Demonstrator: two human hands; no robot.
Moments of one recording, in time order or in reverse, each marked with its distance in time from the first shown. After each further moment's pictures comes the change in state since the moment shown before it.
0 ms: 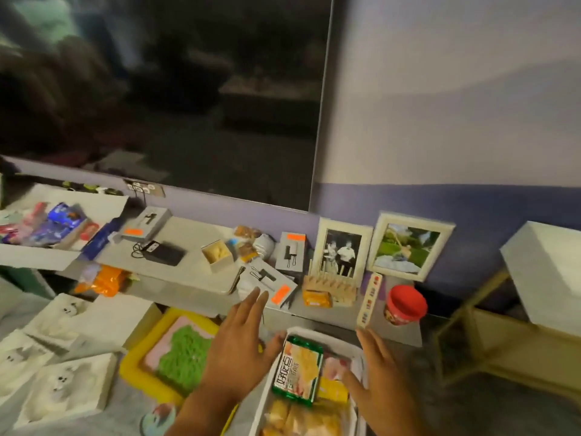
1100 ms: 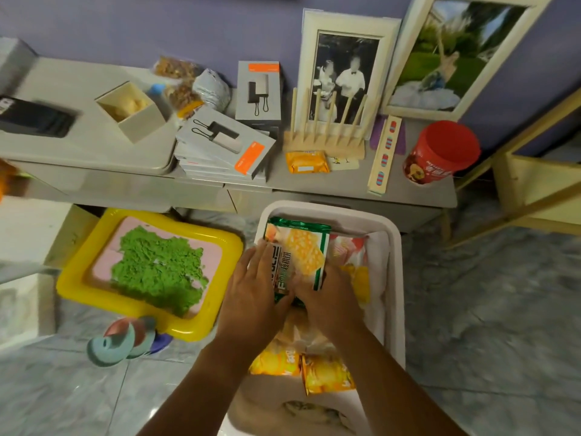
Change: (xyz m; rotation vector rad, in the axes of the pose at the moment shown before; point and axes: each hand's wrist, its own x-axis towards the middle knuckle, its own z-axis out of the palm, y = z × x) left_hand -0.024 -0.128 0.306 -0.038 -0.269 0.021; right_hand 0.083 0.071 0.297 0.515 -0.016 0.337
